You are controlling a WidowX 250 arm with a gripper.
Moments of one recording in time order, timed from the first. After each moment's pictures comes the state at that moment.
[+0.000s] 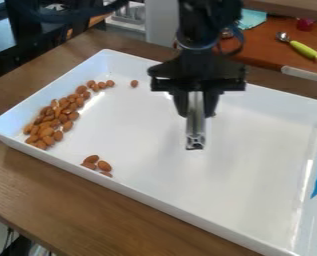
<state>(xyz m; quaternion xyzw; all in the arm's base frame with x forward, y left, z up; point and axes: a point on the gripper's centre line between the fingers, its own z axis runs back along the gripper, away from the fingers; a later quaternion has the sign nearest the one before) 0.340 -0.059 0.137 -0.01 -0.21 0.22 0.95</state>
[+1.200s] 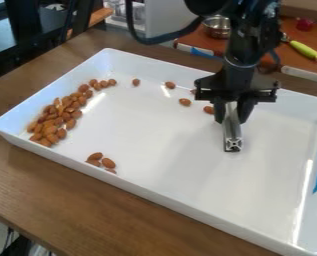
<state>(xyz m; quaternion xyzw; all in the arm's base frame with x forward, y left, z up) 0.412 -0.067 0.093 0.02 -0.19 0.23 0.95</state>
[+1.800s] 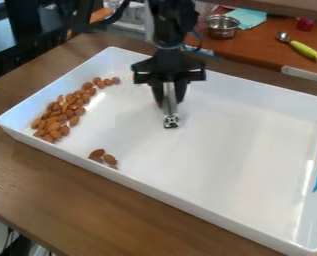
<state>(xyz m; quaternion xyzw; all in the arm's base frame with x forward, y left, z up) 0.406 0.027 0.094 0.02 -0.19 0.28 0.94</state>
